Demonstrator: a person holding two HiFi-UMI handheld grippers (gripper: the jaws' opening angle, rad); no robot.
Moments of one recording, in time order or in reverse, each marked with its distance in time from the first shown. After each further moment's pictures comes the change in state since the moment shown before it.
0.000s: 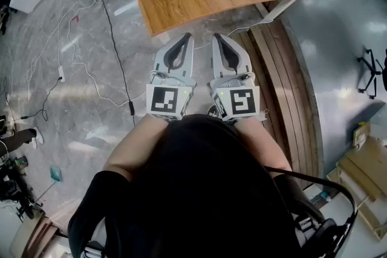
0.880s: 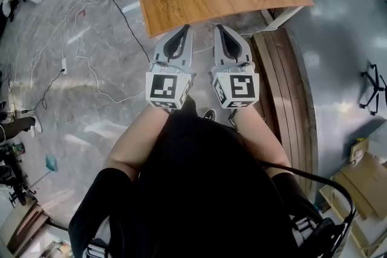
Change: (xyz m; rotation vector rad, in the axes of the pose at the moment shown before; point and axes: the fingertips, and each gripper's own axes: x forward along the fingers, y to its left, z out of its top) left arm 0.052 -0.004 -0.009 -0.021 0.025 0.087; right arm 0.029 -0.060 -0.021 0.025 0.042 0.025
